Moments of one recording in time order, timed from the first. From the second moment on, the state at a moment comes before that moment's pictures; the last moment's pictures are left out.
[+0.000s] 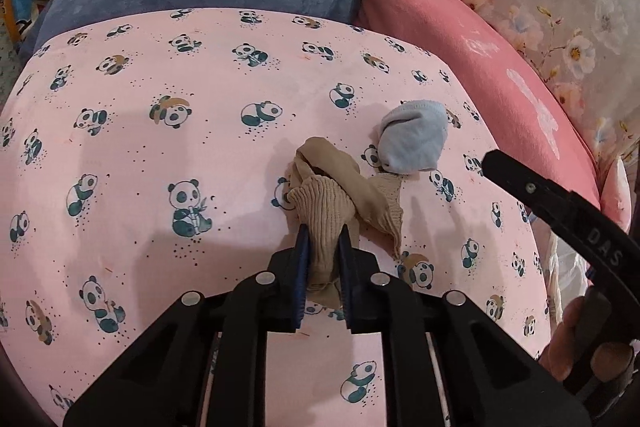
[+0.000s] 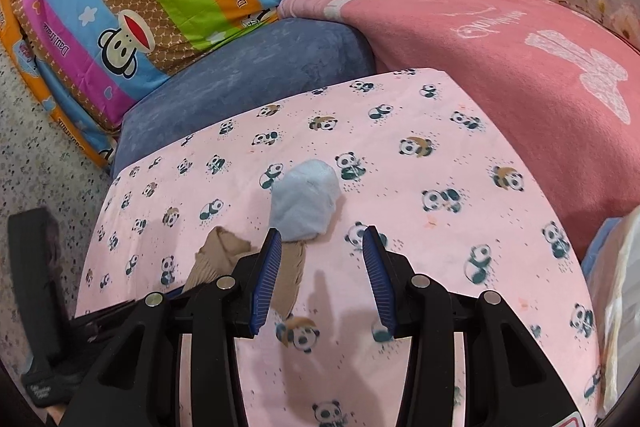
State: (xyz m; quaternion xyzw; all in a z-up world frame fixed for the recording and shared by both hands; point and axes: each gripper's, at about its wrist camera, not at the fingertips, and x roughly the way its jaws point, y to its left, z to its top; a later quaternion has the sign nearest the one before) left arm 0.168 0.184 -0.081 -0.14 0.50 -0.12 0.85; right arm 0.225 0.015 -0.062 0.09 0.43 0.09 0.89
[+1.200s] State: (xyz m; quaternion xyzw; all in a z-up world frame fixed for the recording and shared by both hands) left arm 0.157 0.136 -0.015 -0.10 0.43 -0.17 0.88; right arm 0.203 -0.028 -0.038 0.15 0.40 0.08 0.90
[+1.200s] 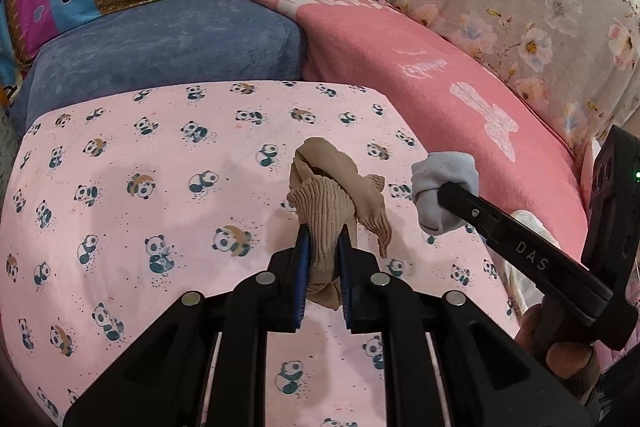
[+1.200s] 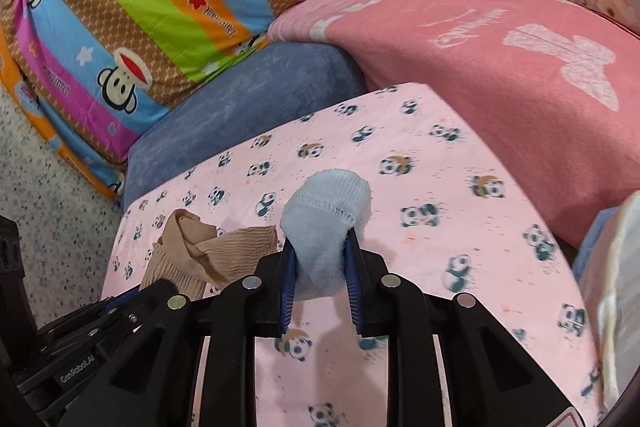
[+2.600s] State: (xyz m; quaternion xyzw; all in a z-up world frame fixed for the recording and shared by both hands) left arm 0.083 -0.141 0.019 0.07 0.41 -0.36 0.83; right arm 0.010 -0.323 -0.018 0.28 0.31 -0.12 0.90
